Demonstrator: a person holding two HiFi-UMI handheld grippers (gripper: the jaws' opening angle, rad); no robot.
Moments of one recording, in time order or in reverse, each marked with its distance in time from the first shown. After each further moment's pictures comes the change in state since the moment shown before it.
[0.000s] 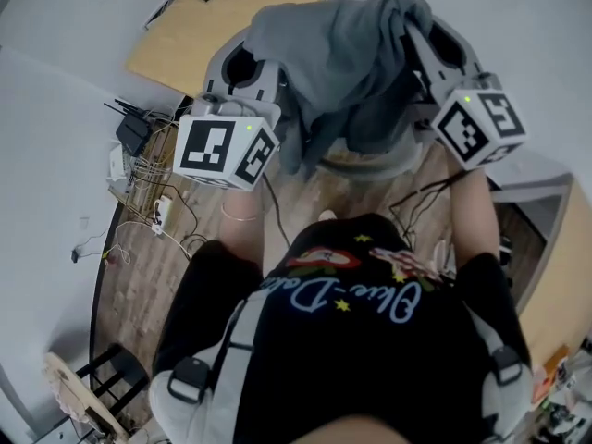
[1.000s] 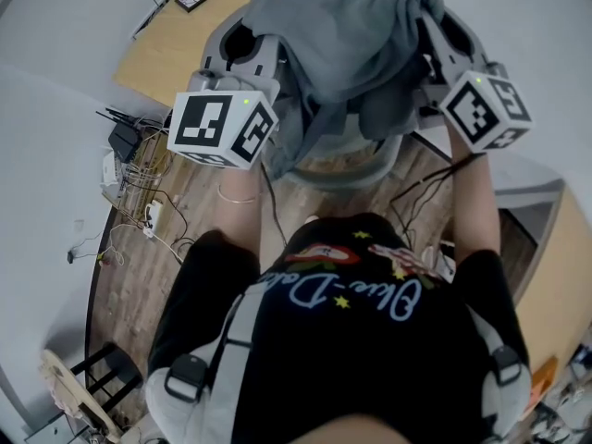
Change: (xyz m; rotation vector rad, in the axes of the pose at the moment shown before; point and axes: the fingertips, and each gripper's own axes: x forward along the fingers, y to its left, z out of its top) left arm 0.089 -0.037 -0.049 0.059 -0.036 -0.014; right arm -0.005 -0.118 -0.034 0.026 -0.048 -0.036
